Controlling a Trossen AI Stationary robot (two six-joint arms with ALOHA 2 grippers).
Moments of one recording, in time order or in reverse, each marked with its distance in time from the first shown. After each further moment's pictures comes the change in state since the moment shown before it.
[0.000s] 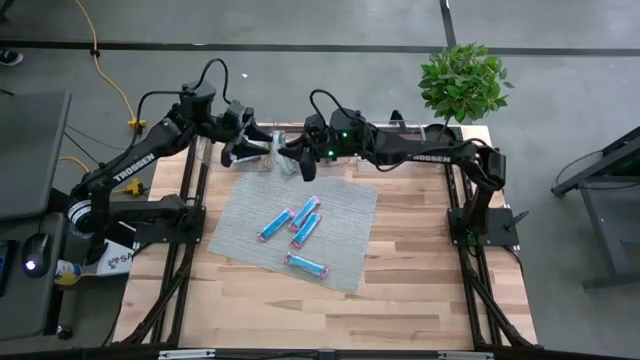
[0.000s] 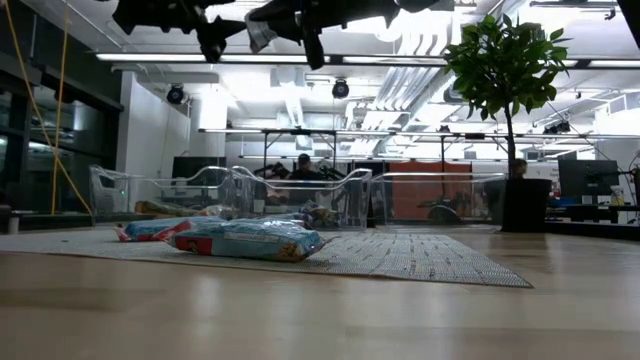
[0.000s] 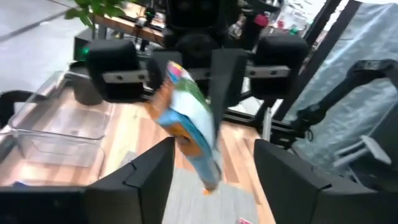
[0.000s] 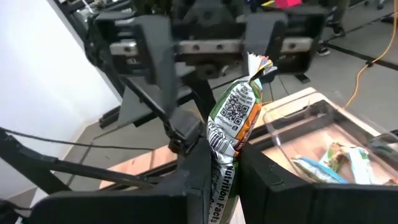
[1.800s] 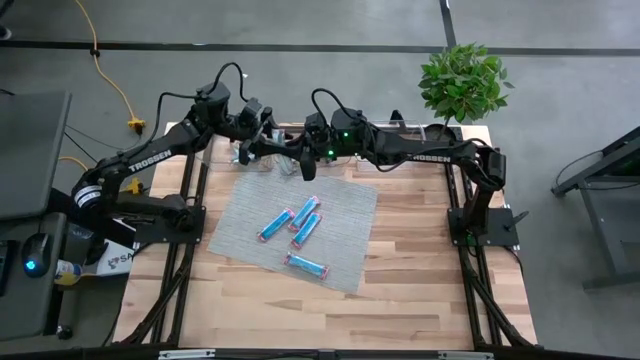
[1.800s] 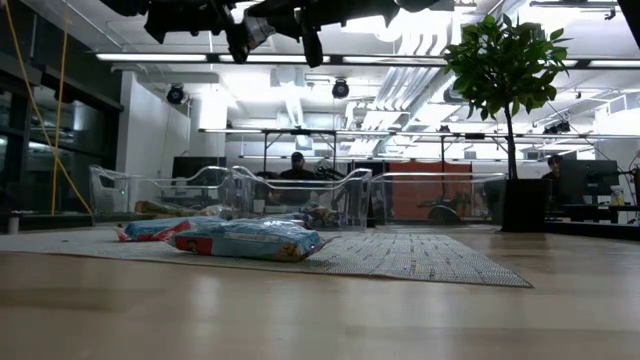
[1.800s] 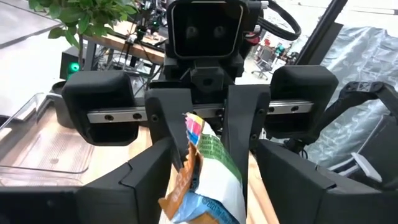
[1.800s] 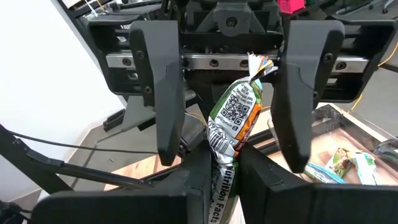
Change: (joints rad) left arm -0.117 0.131 0.000 0.314 -0.074 -0.185; right arm -0.002 0.000 -0.001 0.022 -0.008 0.007
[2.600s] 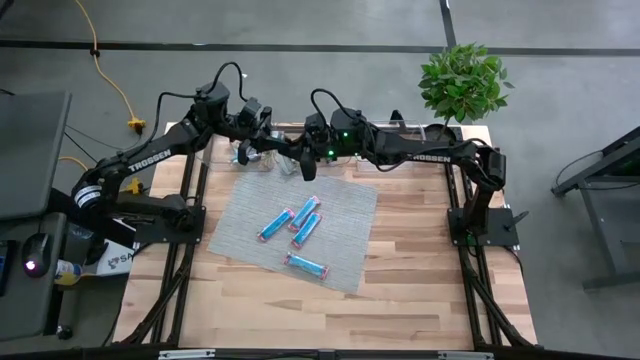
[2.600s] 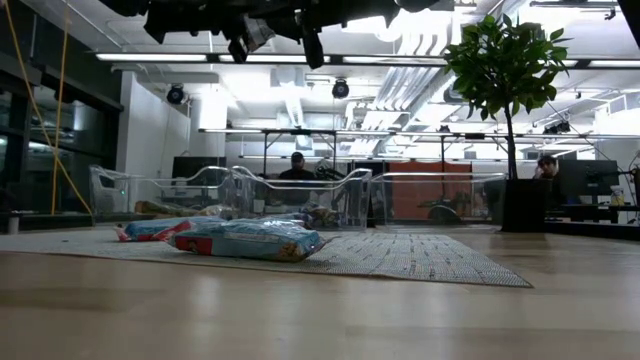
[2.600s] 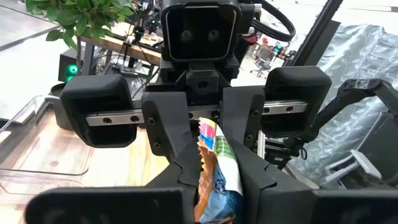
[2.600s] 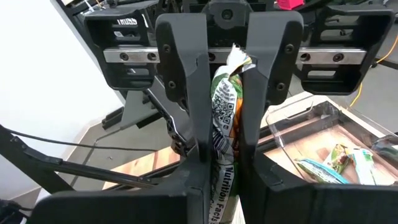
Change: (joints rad) left arm 0.000 0.000 0.000 0.000 0.014 0.016; right arm 0.000 0.000 0.000 -0.013 0.000 0.000
